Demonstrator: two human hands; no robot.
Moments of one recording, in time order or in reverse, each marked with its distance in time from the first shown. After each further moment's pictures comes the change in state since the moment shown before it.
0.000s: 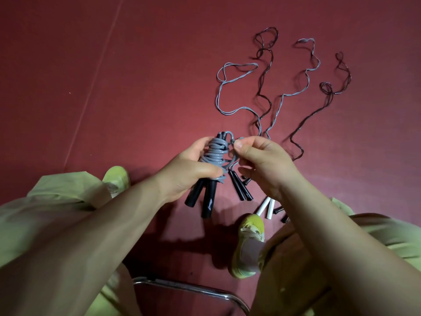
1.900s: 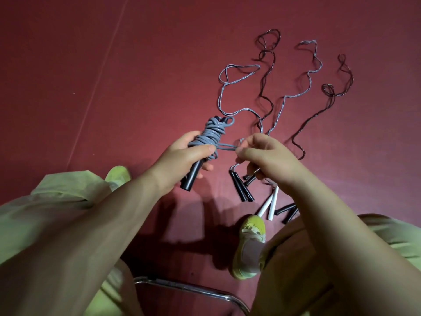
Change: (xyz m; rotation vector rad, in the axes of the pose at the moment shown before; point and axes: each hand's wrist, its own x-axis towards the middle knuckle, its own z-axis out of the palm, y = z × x) left_hand -0.001 0.012 -0.014 0.157 0.185 -0.012; right_hand 0.005 -0.008 -0.017 -0.427 -0.093 -0.070
